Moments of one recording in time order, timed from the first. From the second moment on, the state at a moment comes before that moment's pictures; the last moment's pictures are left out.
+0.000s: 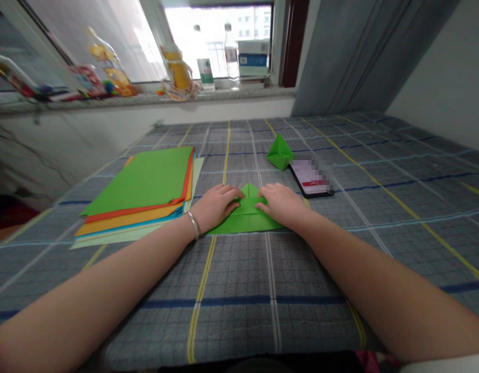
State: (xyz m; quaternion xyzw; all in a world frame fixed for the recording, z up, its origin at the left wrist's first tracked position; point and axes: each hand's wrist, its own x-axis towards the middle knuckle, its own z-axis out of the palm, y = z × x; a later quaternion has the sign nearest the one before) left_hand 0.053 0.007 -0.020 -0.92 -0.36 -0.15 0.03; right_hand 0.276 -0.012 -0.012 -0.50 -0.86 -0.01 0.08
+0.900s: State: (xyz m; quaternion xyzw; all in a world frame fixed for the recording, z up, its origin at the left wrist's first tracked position) left_hand 0.056 0.003 -0.021 -0.93 -0.36 -0.08 -0.05; right_hand 0.274 -0.027 -0.003 -0.33 -0.94 -0.05 0.10
